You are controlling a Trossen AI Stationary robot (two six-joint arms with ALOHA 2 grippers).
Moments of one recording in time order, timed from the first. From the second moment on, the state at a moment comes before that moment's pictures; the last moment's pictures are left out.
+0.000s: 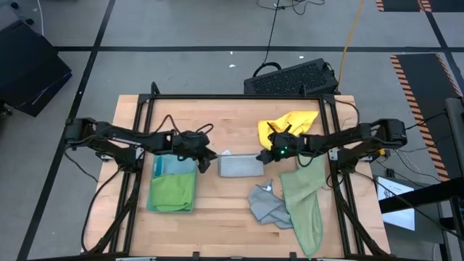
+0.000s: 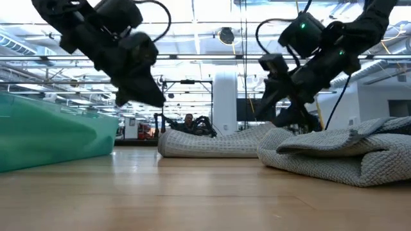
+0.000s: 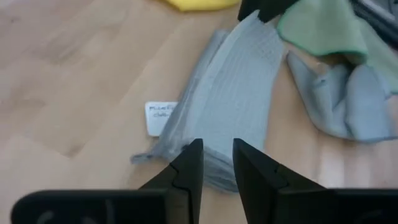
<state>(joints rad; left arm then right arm) 0.07 1.35 0.61 0.07 0.03 -0.48 -0.12 1.42 0.48 0.27 -0.10 1.08</state>
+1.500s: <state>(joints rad) 0.09 1.90 1.32 -0.65 0.14 -1.41 -0.35 1.20 0.51 -0.09 -0.82 0.83</state>
